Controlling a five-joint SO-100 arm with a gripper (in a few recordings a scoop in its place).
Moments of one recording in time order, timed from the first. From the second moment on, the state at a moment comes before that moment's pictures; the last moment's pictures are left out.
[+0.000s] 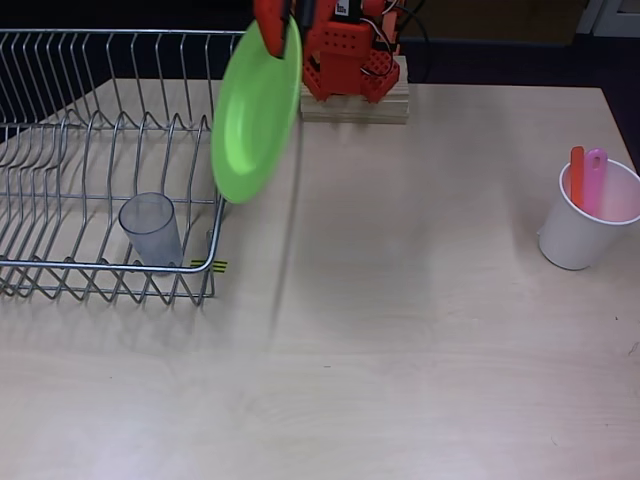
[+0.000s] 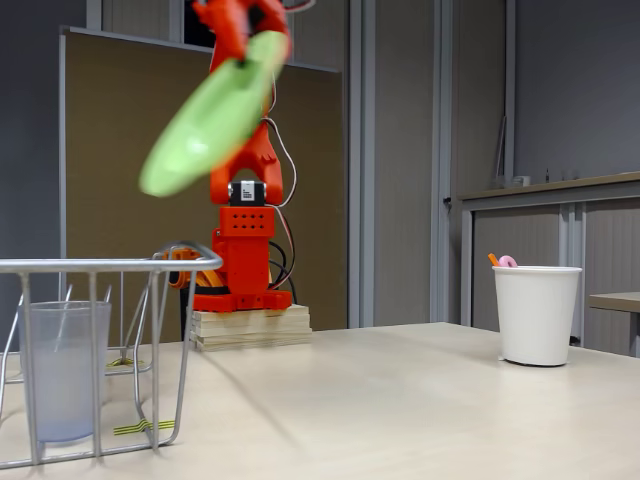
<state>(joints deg) 5.9 134.7 104.6 77.3 43.5</state>
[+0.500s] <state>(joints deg) -12.5 119.5 119.0 70.0 78.9</state>
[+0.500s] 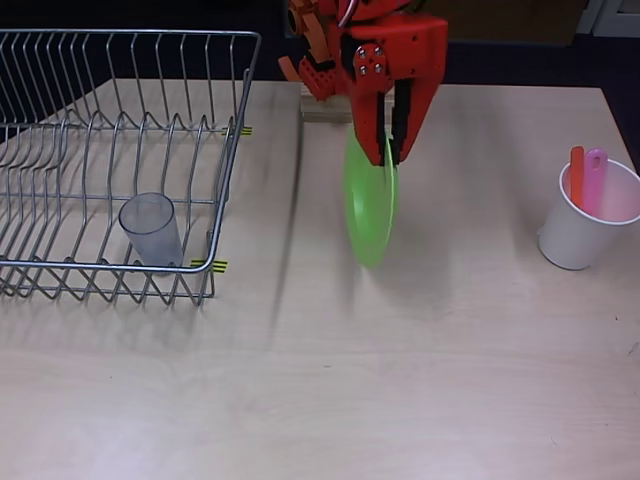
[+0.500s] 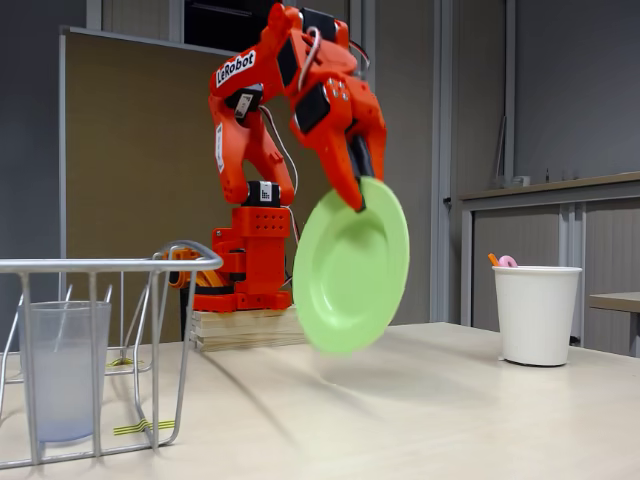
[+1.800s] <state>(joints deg) -25.3 95.7 125.2 46.2 102.5</state>
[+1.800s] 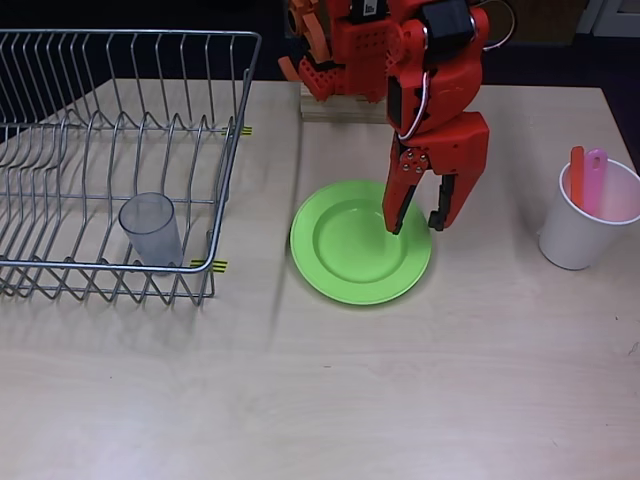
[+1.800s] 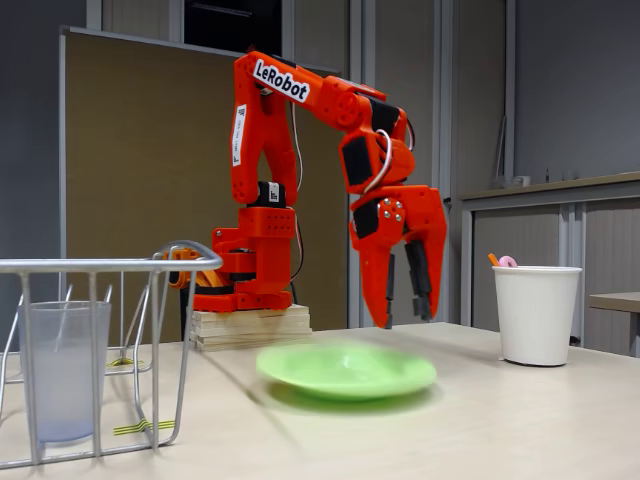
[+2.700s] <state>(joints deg) -17.1 104.0 126.2 51.3 90.6</state>
